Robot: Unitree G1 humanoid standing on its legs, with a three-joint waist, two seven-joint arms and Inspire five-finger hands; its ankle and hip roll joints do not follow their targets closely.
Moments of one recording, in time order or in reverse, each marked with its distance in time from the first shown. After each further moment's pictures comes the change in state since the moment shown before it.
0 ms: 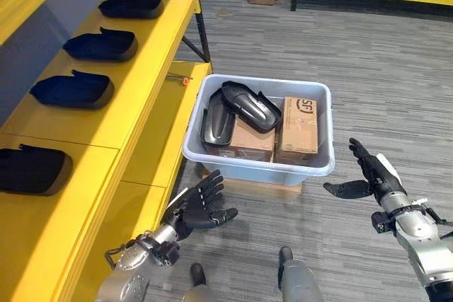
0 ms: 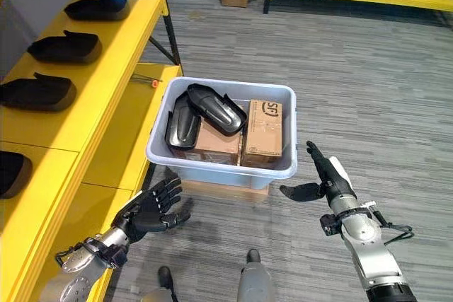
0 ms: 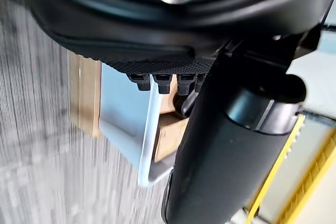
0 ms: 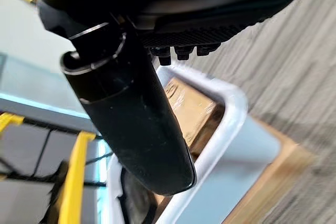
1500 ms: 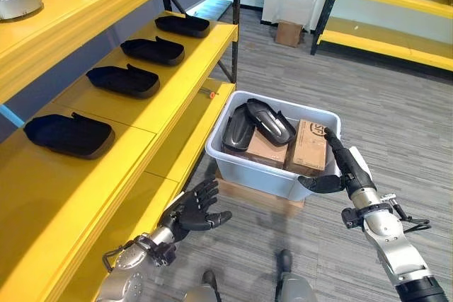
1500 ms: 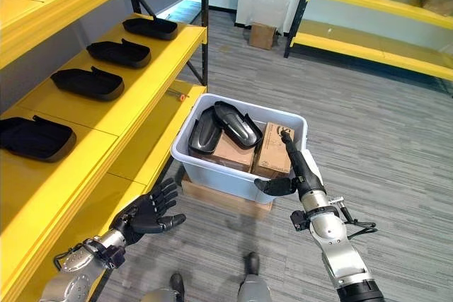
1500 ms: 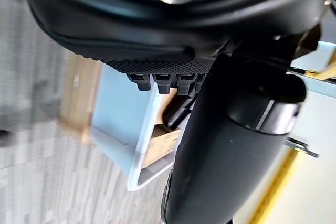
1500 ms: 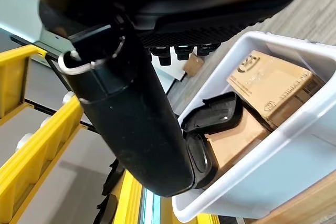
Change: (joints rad) left arm -0.004 -0.015 0.013 0.109 0.082 -0.017 -0.063; right arm -0.032 0.132 0.107 -0.065 -0.086 -0.051 -0.093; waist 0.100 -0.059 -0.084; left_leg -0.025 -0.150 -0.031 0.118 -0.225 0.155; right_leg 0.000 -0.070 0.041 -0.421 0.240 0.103
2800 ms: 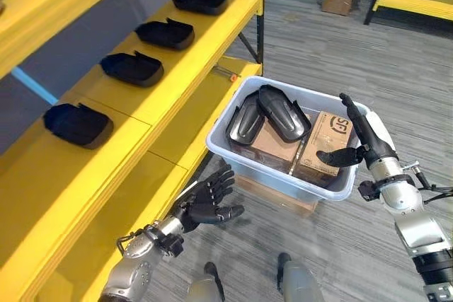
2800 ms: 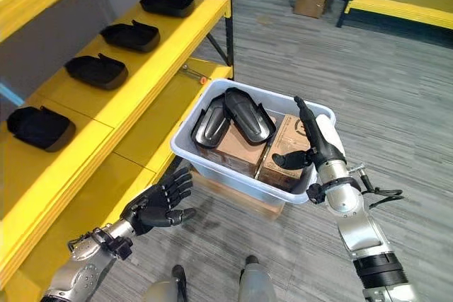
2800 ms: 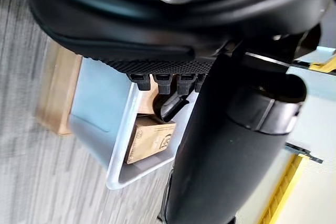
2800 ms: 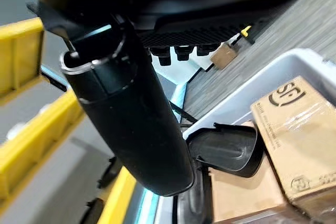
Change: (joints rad) left arm -0.071 -0.020 -0.037 -0.020 -0.030 -0.023 -0.078; right arm -0.173 -0.083 0.006 0.038 -0.155 0.001 -0.043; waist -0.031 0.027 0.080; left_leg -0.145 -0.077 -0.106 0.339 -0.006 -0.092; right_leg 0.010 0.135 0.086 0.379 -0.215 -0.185
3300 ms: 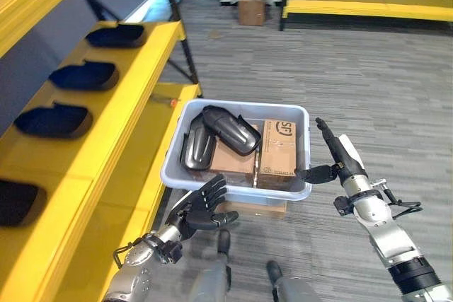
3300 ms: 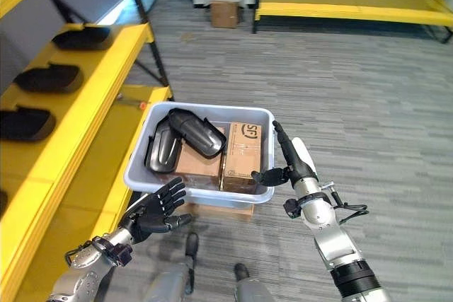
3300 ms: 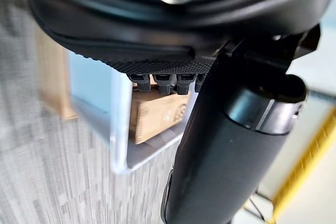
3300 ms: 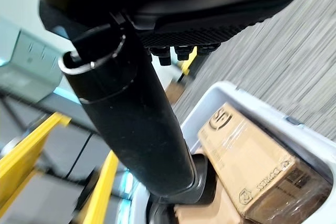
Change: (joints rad) left arm -0.009 -0.024 0.028 0.097 0.010 -0.071 0.046; right arm 0.068 0.043 0.091 0.036 0.066 0.005 -0.007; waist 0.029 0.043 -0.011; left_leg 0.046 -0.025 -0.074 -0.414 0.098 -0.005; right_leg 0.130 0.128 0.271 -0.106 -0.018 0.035
